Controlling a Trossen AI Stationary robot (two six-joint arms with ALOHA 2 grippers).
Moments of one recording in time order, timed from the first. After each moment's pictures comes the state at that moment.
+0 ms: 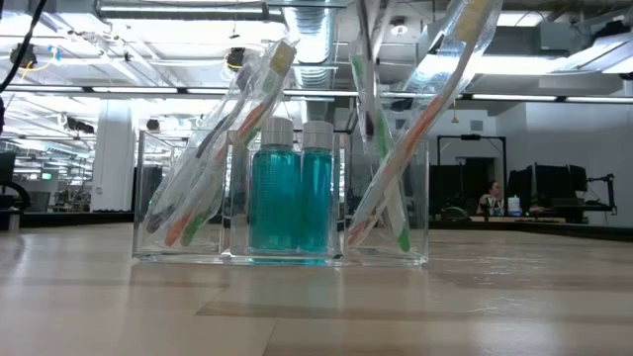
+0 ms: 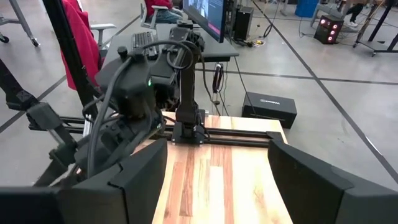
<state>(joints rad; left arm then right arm) -0.14 1.61 1.41 0.06 0.52 -0.81 -0.25 1.57 2.30 -1.04 -0.29 -0.16</state>
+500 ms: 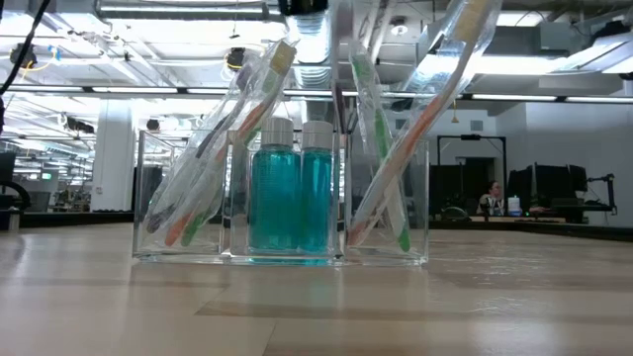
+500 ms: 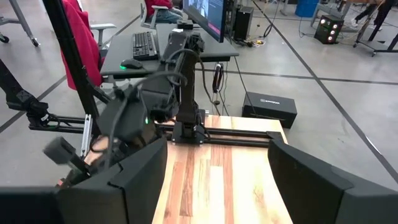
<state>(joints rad) -0.14 1.62 1.30 -0.04 0.53 -0.77 -0.25 1.57 2.30 -1.04 -0.29 -0.16</state>
